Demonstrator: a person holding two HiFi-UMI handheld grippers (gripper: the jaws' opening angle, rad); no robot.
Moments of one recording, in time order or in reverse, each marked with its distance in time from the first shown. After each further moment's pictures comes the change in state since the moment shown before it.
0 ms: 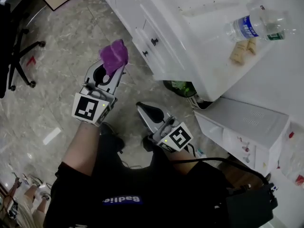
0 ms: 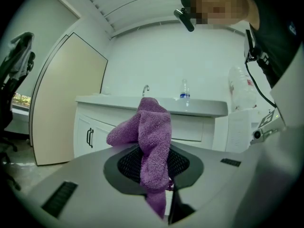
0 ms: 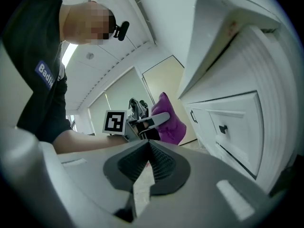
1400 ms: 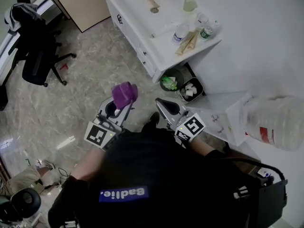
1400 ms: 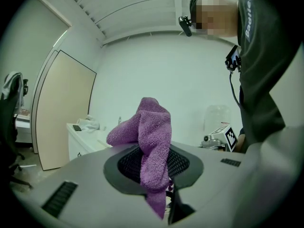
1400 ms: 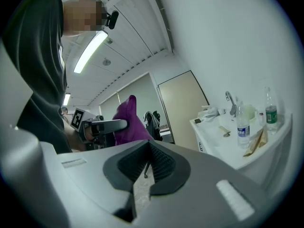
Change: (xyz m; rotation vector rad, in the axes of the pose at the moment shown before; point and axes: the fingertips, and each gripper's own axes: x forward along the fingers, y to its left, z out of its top) left arm -0.200 -0.288 0.345 -0.057 0.031 -0.057; right arm -0.216 0.201 0.310 -0.118 0.046 0.060
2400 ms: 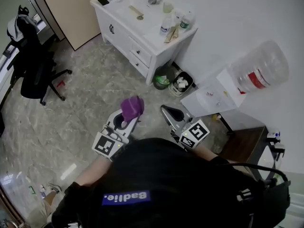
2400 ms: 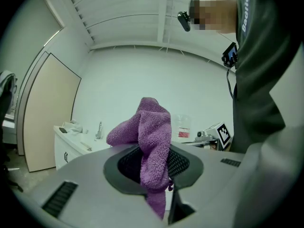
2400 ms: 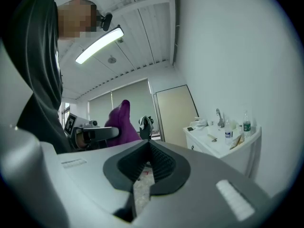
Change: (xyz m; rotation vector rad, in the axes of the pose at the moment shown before) left arm -0.229 -0.128 -0.012 0.029 -0.075 -0.221; right arm -0.078 0.244 -0.029 -0.112 -0.069 -0.202
